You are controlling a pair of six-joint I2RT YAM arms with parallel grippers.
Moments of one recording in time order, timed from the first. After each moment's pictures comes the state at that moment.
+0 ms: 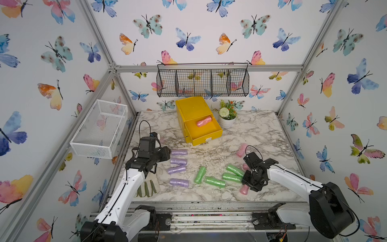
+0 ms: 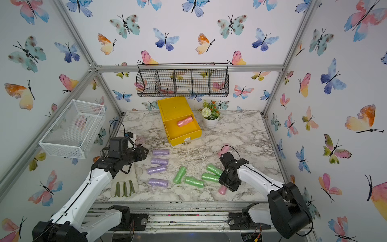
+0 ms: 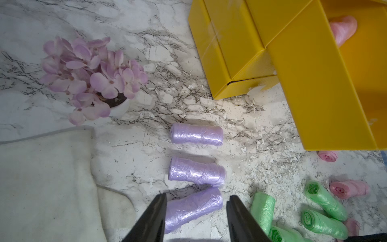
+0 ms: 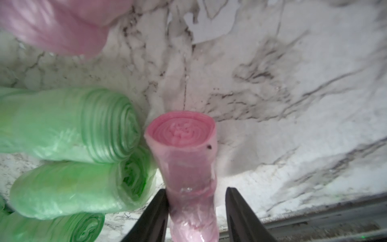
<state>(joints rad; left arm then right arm) -0.16 1.03 0.82 -0.54 0.16 -0.34 0.49 1.28 0.65 -0.85 -0.07 1.02</state>
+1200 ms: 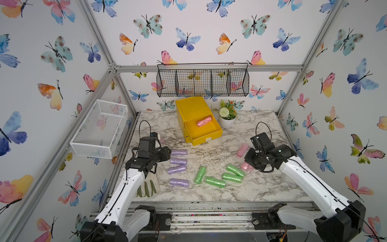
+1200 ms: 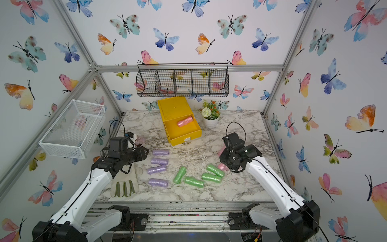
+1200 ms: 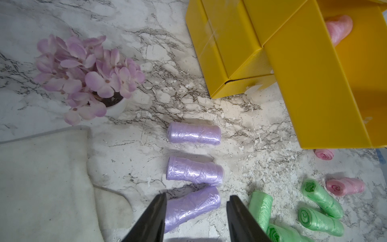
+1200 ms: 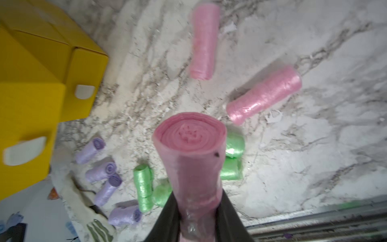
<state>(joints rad) -0.16 1.03 0.82 -0.54 0.18 -0.34 0.49 1.23 1.20 -1.01 0.05 1.02</state>
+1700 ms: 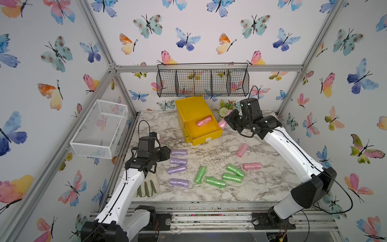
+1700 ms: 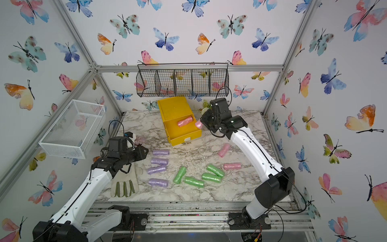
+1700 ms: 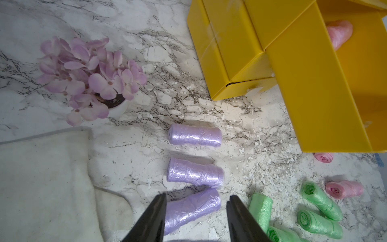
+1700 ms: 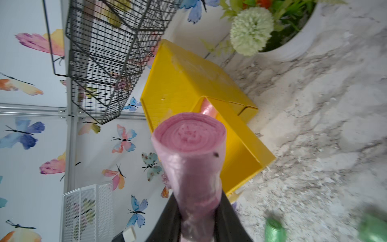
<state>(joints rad) -0.14 1.04 0.82 -0.53 0.18 -0.34 0.57 1.68 1.81 -0.70 -0.06 1.10</state>
